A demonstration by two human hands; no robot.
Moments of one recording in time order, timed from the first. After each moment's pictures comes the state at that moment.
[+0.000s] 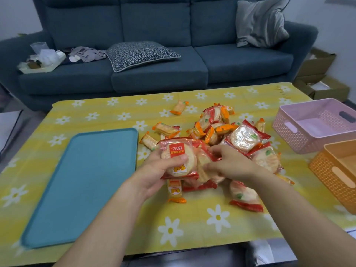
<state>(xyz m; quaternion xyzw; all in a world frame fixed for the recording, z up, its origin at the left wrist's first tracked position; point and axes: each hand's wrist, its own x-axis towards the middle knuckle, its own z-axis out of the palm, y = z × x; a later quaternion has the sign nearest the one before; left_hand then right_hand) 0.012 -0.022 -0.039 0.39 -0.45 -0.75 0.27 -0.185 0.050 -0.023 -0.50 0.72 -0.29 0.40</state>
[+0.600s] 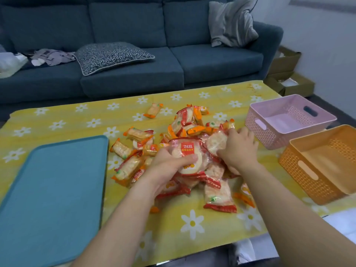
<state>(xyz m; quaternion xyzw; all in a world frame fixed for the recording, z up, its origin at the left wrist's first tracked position) -0.086 -0.020 -0.056 0.45 -0.56 -0.66 0.21 -0.283 0.046 -0.056 -0.39 0.92 -0.11 0.03</state>
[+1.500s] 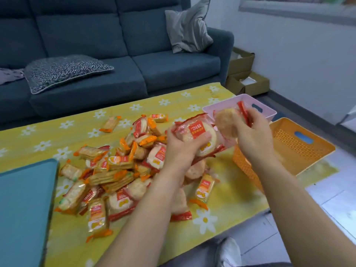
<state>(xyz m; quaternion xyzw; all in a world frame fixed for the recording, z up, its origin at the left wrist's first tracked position) -0.234 0.049 -0.020 0.37 -0.55 -0.68 0.33 -0.367 0.146 0.010 -0.28 0.78 -0.56 0.04</state>
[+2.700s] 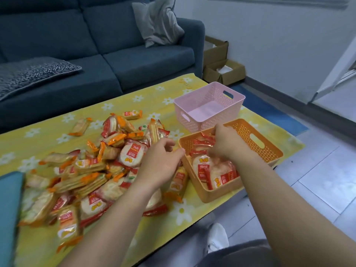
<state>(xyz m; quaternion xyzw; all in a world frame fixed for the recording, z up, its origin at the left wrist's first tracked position) -0.243 0.075 -0.035 0.38 -0.80 -0.45 0.14 -0.409 0.179 -0.038 -0.30 0.92 -0.19 0.14</state>
